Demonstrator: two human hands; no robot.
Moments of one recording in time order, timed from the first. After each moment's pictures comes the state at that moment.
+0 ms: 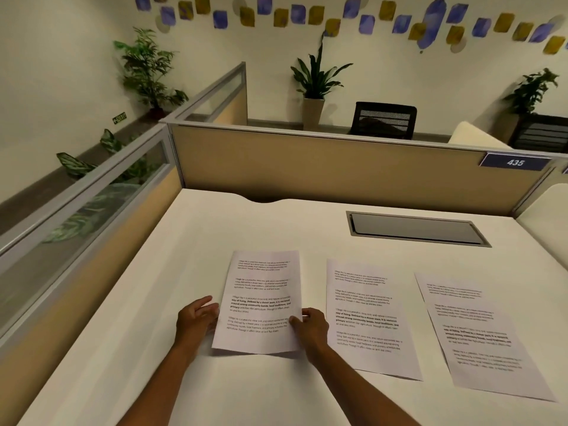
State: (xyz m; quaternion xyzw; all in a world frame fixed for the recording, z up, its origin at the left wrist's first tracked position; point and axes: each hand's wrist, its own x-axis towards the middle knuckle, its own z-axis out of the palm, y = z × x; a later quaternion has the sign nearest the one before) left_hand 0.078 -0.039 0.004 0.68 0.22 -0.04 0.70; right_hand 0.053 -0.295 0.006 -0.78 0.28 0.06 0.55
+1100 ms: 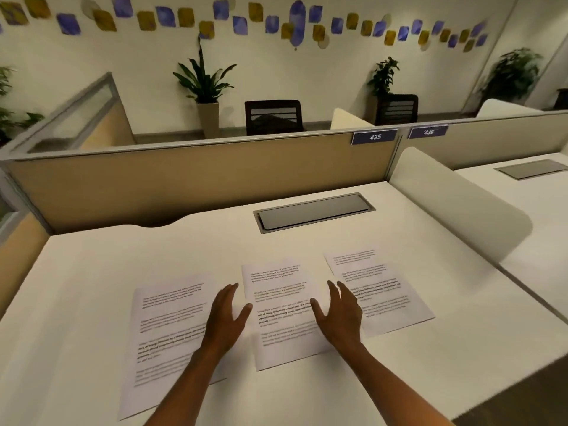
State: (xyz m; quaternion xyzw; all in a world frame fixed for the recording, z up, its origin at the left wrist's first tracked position) left_hand 0.097 -0.260 0.027 0.89 -0.16 -0.07 0.43; right_hand -0.015 -0.497 0.022 -0.91 0.32 -0.15 0.21
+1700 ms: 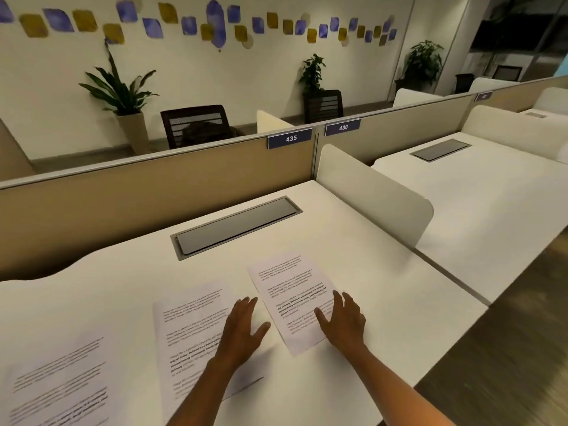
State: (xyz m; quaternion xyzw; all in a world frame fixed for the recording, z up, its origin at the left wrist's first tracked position) left_hand 0.049 -0.471 0.020 0.87 -0.32 -0.16 0.32; right_hand -0.095 -0.673 0.020 -0.87 0.45 -0.05 0.20
